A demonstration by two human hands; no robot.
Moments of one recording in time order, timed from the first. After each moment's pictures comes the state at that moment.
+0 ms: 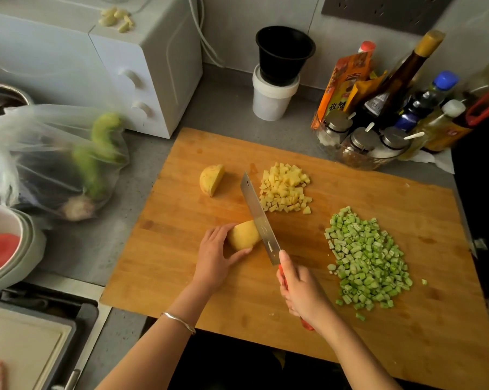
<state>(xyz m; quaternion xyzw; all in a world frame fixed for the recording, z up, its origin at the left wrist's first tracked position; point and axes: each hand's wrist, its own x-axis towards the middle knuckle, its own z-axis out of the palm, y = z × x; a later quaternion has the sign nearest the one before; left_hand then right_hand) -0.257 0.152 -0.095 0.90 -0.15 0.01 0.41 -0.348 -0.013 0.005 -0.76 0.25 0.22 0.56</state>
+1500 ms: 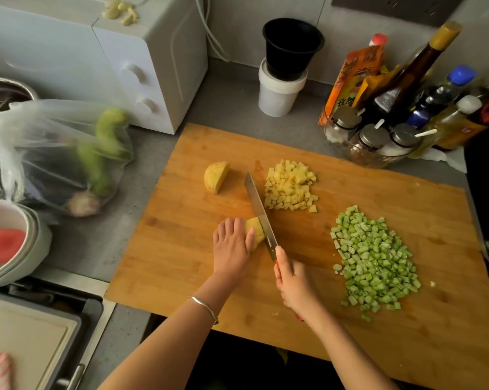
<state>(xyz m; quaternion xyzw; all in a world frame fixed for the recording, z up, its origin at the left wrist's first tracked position) -0.259 0.117 -0.091 0.96 -0.09 -0.03 0.28 -0.336 -0.002 -0.028 -0.77 0.28 0.18 0.54</state>
